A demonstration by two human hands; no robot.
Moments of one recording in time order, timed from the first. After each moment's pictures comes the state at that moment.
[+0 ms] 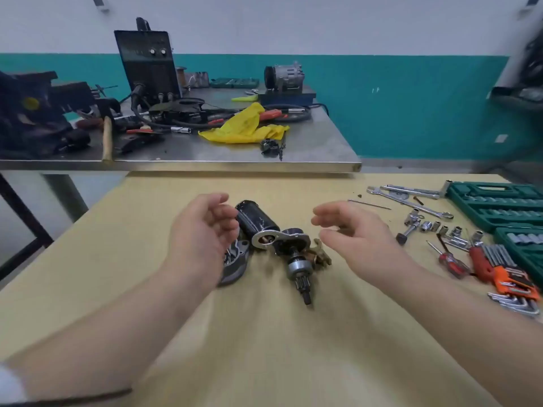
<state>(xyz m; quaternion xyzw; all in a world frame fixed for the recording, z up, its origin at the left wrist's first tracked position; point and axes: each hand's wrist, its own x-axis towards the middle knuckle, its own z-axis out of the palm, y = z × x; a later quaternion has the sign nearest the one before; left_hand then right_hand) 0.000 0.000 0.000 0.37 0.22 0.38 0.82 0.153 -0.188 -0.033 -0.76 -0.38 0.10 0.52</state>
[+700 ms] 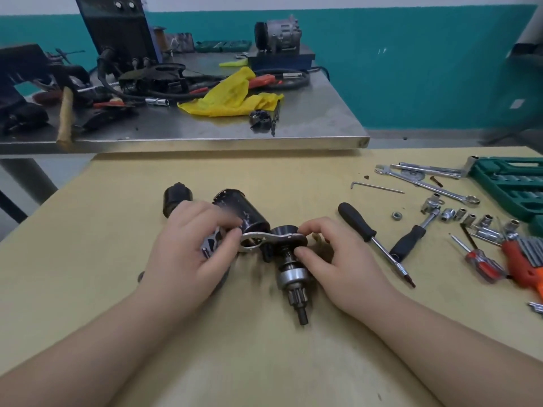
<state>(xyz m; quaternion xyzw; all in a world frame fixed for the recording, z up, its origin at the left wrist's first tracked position) 0.009 0.038 -0.063 0.90 0.09 0.37 0.23 0.168 -0.164 -0.100 -0.81 -0.38 0.05 0.44</state>
